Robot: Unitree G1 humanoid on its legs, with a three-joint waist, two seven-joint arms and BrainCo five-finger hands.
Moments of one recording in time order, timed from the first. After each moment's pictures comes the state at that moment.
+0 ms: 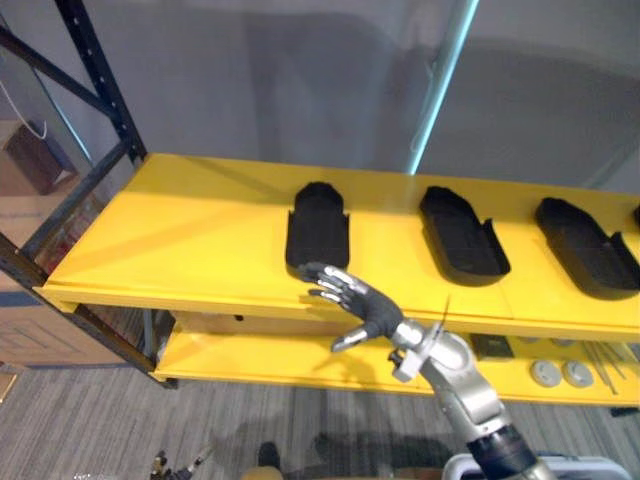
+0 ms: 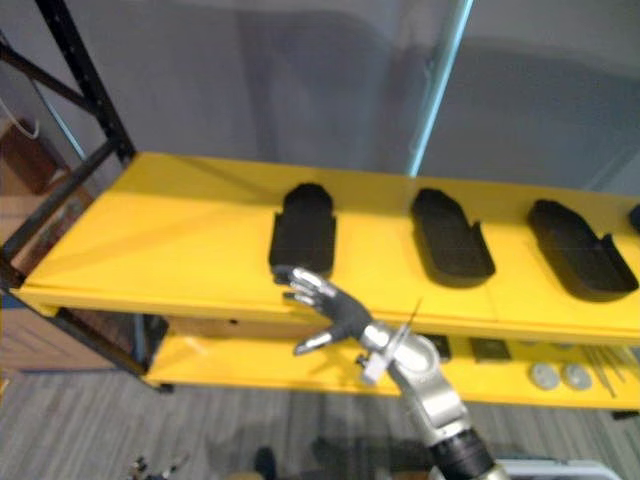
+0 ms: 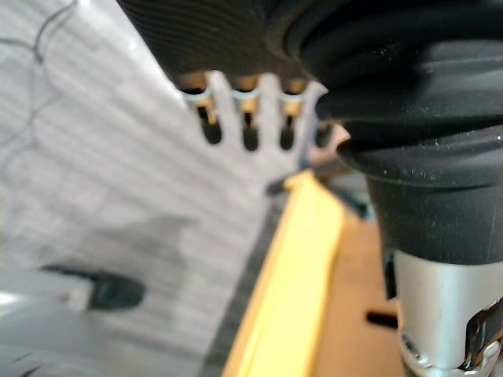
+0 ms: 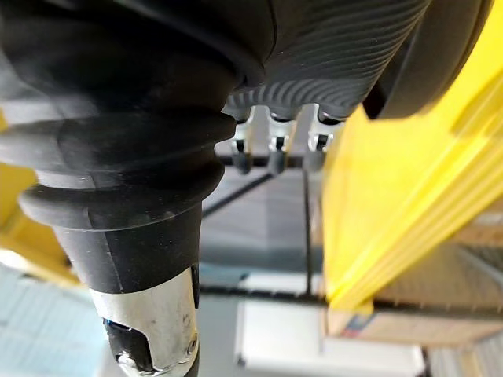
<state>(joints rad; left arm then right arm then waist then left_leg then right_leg) 0.35 0.04 0.32 0.74 -0.12 -0.17 0.17 -0.17 -0.22 0.34 0.04 0.22 -0.17 0.49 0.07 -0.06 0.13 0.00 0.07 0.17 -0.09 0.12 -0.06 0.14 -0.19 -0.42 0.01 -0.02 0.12</state>
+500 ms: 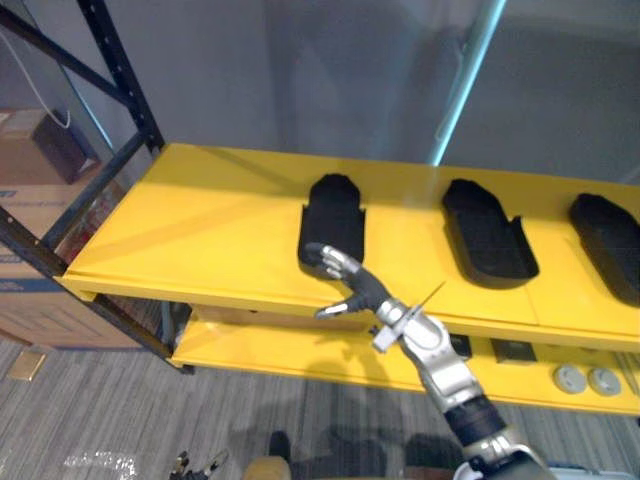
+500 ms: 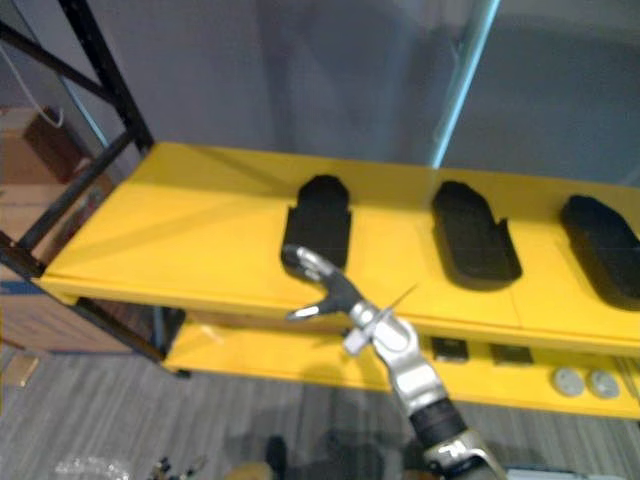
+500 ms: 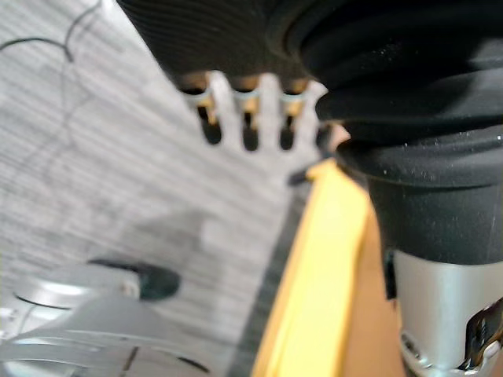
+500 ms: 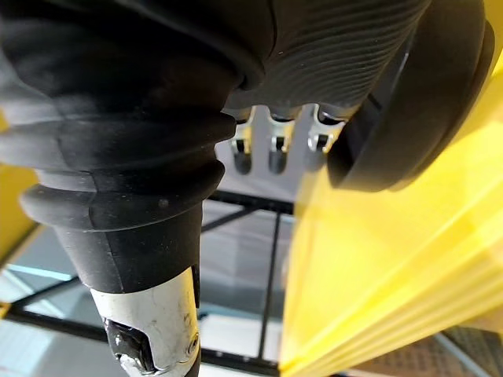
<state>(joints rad) 0.34 0.07 0.26 0.77 -0.12 -0.16 0.11 -0.34 -0.18 0.33 0.26 0.06 -0.22 0.33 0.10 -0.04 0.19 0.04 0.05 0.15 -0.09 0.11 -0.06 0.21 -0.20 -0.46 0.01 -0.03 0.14</state>
